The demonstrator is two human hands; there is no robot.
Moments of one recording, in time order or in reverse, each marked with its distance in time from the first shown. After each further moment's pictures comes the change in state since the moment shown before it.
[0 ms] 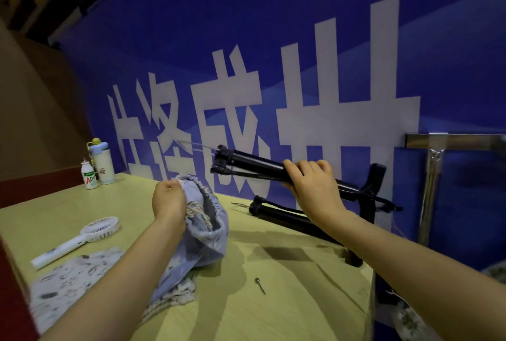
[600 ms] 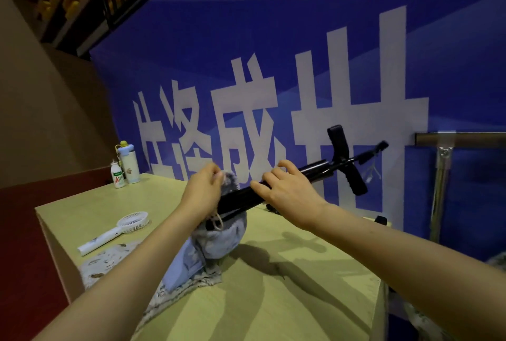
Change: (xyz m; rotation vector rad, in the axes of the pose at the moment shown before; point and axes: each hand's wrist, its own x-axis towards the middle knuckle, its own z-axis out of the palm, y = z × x) left_hand -0.047 0.041 -0.044 0.498 -0.352 0.498; right_hand 0.008 -0.074 -0.053 -0.075 -0.066 -0.490
